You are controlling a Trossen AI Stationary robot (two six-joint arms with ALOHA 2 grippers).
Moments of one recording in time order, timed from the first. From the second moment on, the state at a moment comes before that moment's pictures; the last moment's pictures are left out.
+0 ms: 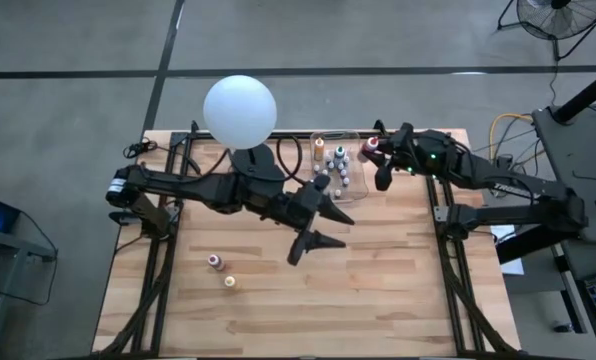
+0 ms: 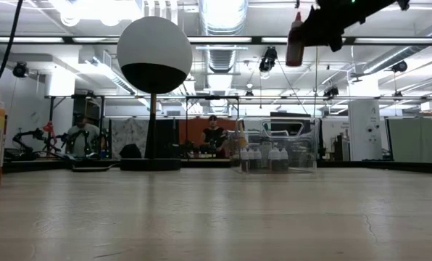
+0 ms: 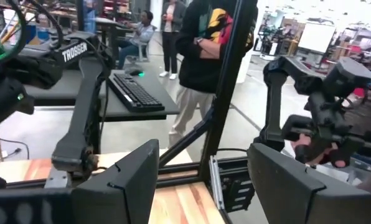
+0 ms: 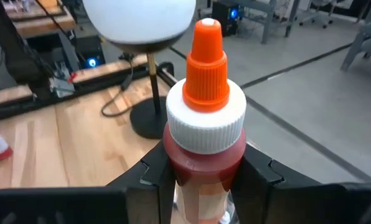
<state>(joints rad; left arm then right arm) -0.15 1.66 1.73 -0.09 0.20 -0.14 -0.35 0.89 0.81 -0.22 0.15 0.11</state>
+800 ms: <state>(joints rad) -0.12 1.63 1.73 -0.30 -0.07 -0.12 -0.61 1.15 0.81 -0.07 -0.11 0.05</state>
